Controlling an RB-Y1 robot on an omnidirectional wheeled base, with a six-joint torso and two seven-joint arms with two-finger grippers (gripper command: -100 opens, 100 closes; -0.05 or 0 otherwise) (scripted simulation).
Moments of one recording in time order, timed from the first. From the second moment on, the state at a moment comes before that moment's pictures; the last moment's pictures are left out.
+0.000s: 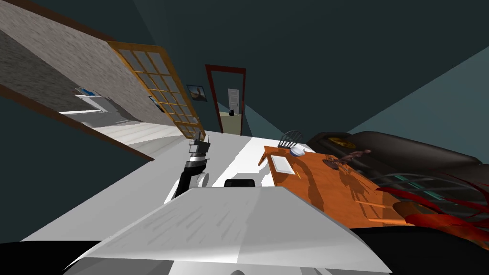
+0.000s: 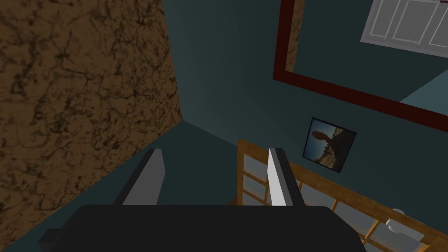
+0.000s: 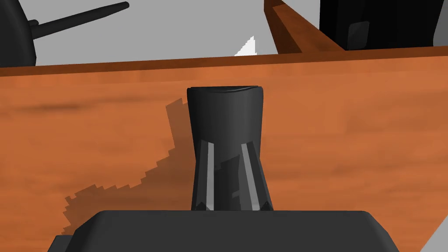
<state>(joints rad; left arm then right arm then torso) 0.51 0.05 -0.05 -2.28 -0.03 -0.38 0.17 0.40 -1.08 1.26 -0.77 -0.23 -0.34 0.26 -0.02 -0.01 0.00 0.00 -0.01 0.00</state>
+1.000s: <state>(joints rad) 0.51 0.05 -0.05 -2.28 -0.03 -0.38 0.17 0.61 -1.14 1.00 -1.04 -0.09 -0.20 0.43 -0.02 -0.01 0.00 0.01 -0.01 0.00</state>
